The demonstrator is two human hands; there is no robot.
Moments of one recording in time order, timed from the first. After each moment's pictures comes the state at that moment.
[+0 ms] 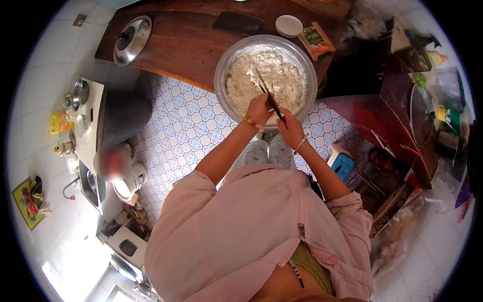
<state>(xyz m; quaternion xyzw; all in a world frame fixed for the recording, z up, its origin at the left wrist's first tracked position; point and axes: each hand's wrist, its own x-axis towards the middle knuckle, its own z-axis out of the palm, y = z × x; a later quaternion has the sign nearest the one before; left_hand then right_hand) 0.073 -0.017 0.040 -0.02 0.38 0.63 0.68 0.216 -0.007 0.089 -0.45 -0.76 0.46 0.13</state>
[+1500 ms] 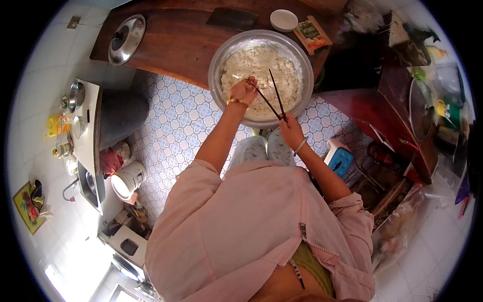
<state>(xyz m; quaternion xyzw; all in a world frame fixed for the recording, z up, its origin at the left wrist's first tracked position) 0.024 0.014 -0.022 -0.11 0.36 0.66 0.65 0.239 -0.021 0.061 -0.53 -0.62 0.56 0.11</state>
